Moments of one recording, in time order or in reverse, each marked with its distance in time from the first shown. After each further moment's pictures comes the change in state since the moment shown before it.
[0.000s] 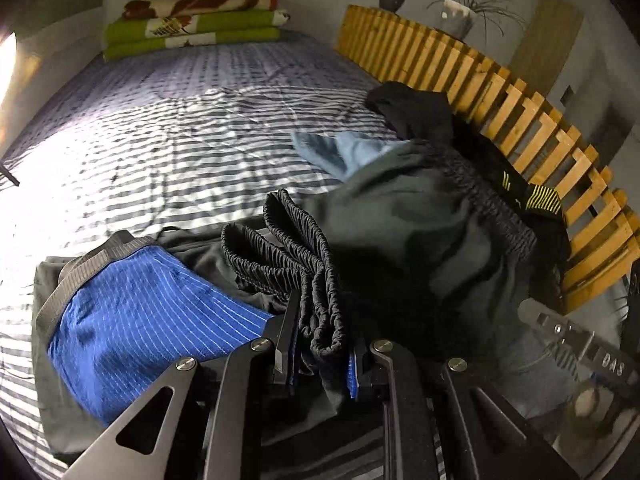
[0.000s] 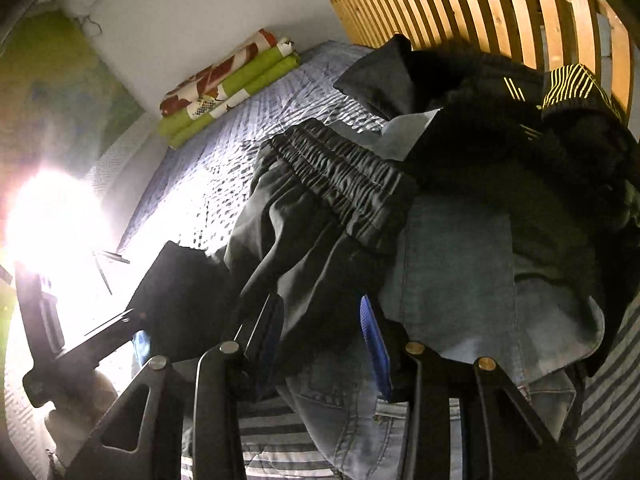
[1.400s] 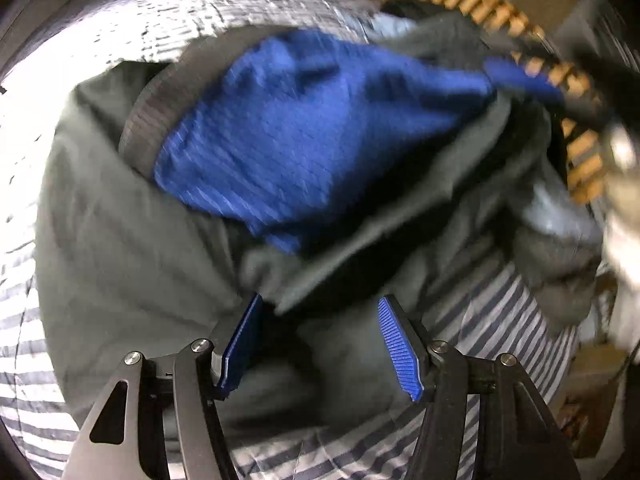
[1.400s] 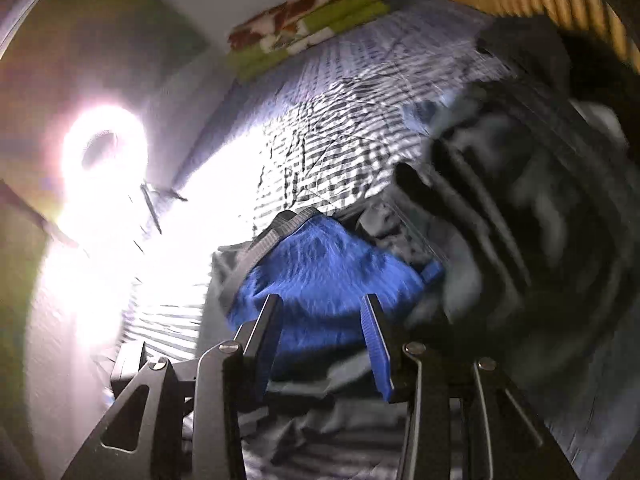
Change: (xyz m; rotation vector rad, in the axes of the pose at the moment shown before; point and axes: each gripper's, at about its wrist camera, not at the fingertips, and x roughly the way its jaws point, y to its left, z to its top) left arm 0.001 0.124 -0.128 0.030 0.267 -0.113; right arm 0.083 0.135 -0.001 -0.196 0.212 0.164
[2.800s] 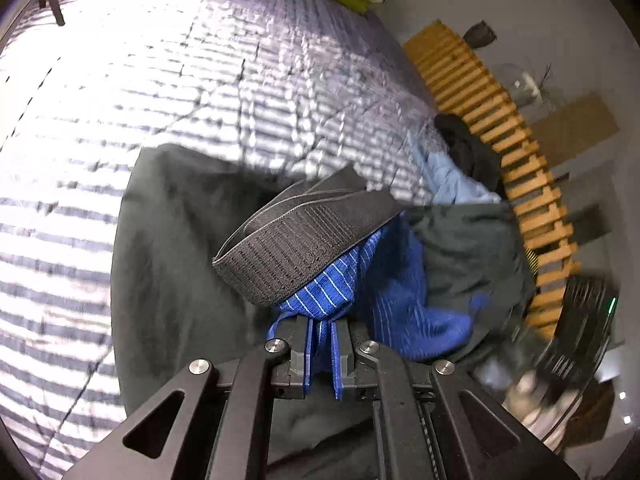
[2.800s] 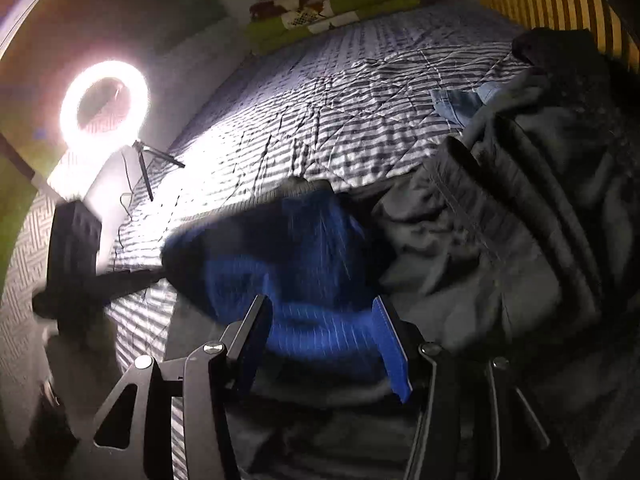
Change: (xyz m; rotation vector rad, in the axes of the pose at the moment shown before) left arm -0.062 0.117 0.087 -0.384 -0.145 -0.163; right arm 0.032 0.017 -0.009 -0.071 0.046 0.001
